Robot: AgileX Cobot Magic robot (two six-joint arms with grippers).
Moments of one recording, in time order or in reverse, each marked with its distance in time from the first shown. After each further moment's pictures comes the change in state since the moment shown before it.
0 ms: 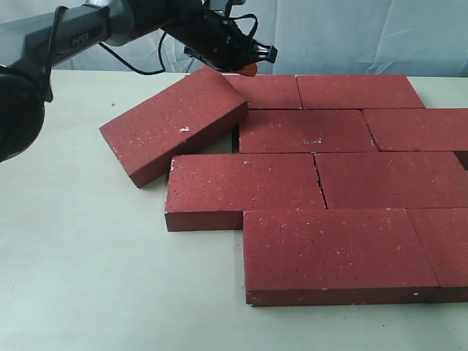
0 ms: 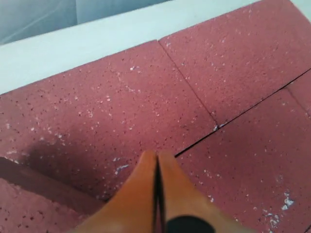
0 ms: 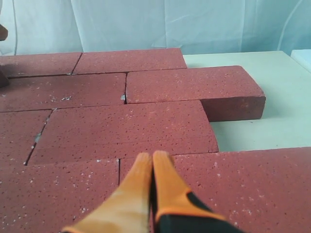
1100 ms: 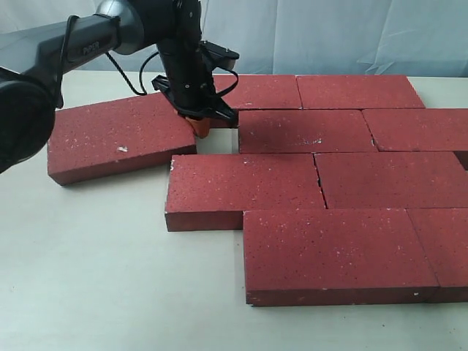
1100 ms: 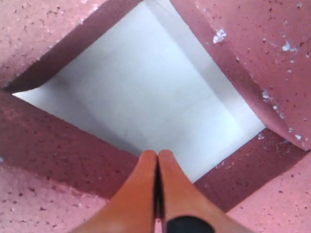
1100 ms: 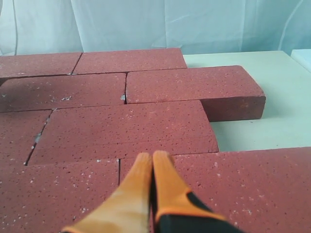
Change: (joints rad) left arm -0.011 0.032 -0.007 0.385 0.513 -0.036; right arm 0.000 0.000 0.000 0.000 0.000 0.002
